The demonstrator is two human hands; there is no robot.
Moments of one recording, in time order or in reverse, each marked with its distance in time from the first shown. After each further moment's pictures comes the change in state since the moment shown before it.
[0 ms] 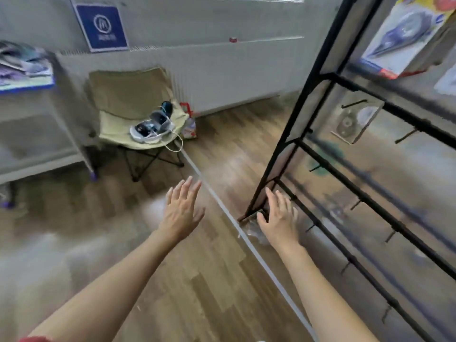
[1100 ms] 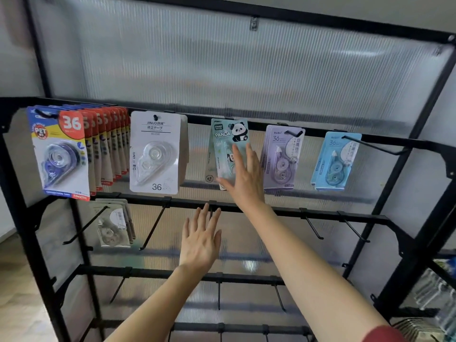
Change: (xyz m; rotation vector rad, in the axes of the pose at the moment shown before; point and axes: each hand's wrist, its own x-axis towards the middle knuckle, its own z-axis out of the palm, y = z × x) left_hand 0.153 0.517 0.021 -0.266 0.090 0.961; right_hand 0.058 0.312 -0.322 -0.190 0.861 0.449
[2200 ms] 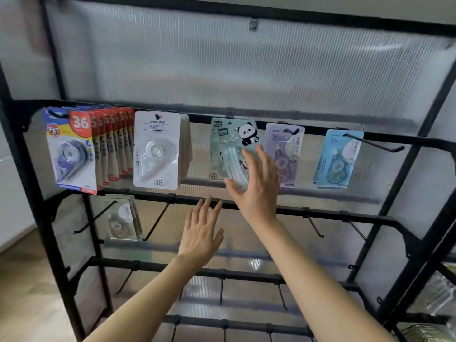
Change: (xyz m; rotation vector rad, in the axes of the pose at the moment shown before) left_hand -0.005 0.009 -0.022 0.068 -0.004 0.066; right_hand -0.046 -0.011 -0.044 0.138 0.339 -0.078
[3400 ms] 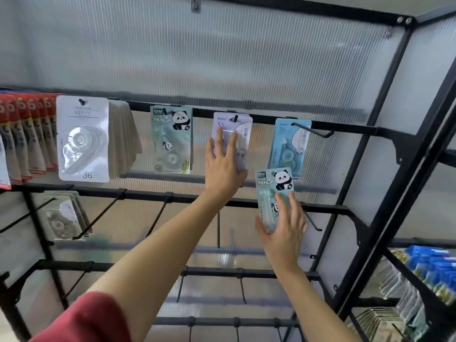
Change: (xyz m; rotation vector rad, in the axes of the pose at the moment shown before) left_hand 0.126 0.164 -0.037 -0.300 0.209 -0.018; right_hand -0.094 0.151 -0.072 -0.197 0.023 0.280
